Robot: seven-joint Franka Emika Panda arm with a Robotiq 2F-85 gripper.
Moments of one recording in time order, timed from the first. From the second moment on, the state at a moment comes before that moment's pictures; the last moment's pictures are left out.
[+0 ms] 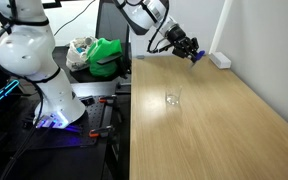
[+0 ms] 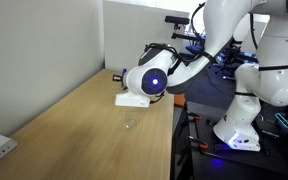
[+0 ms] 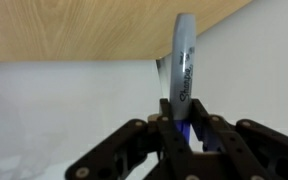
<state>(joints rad) 0.23 0.20 0.18 -2.18 -1.36 2.00 2.48</state>
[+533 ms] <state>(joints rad) 0.24 0.20 0.20 -2.24 -1.26 1.96 2.51</state>
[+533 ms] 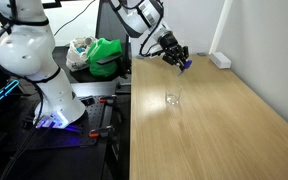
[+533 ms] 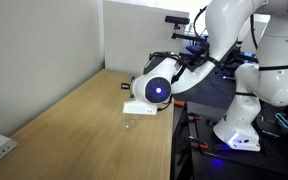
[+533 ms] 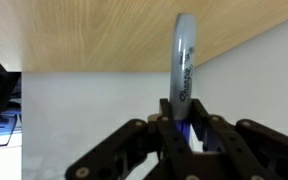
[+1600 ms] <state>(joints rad) 0.25 0.24 0.21 -2.30 -1.21 1.95 2.56</state>
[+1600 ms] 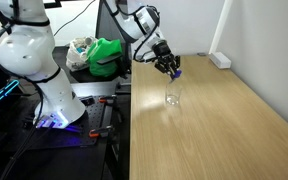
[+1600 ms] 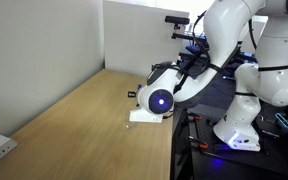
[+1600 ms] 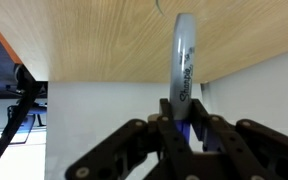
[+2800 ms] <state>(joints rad) 0.24 0.36 0.19 -2.20 -1.26 1.95 2.56</state>
